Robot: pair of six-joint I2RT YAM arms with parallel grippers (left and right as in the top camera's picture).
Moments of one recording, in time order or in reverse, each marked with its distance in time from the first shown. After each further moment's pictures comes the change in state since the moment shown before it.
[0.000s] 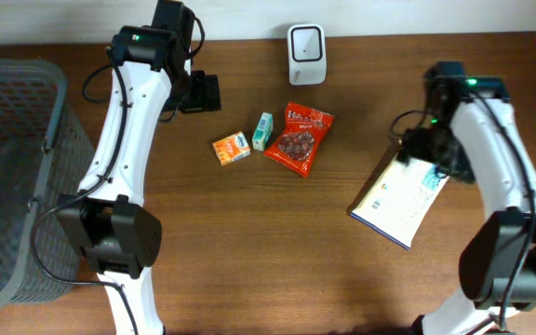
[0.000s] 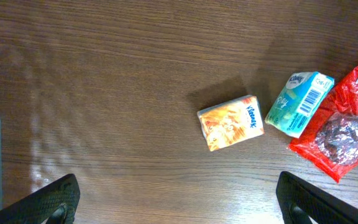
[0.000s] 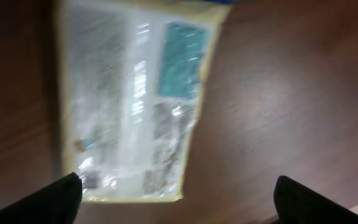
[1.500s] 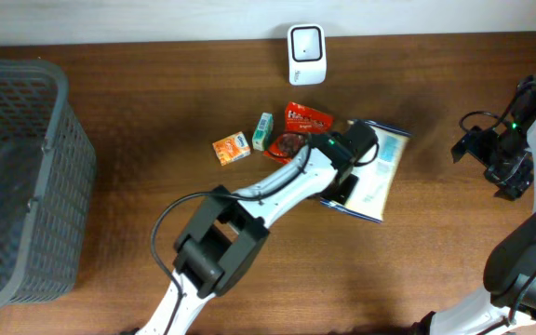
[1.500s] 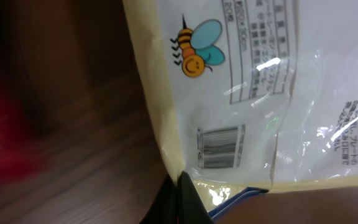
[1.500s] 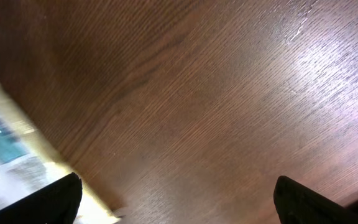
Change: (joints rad) left arm -0.639 0.173 -0.352 0.458 0.025 0.008; right arm -0.313 0.000 0.000 0.053 -0.181 0.030
